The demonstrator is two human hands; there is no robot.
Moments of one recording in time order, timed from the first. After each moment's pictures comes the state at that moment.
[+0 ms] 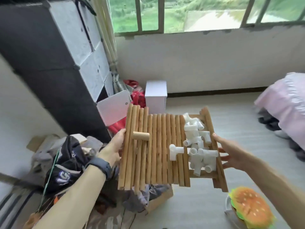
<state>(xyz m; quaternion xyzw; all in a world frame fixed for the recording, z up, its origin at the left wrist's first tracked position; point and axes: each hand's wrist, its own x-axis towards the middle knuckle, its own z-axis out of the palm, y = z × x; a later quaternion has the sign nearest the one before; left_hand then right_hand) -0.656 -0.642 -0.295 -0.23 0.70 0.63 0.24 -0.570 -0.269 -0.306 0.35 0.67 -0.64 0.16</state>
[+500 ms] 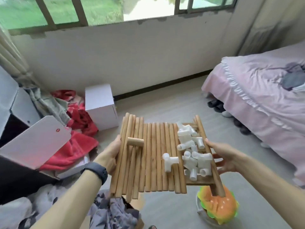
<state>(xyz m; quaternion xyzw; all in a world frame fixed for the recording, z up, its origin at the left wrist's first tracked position) -0.892 -0.349 -0.348 -0.21 0.69 0.54 0.44 -0.685 -0.032 -0.334 0.52 0.57 -0.61 0.14</state>
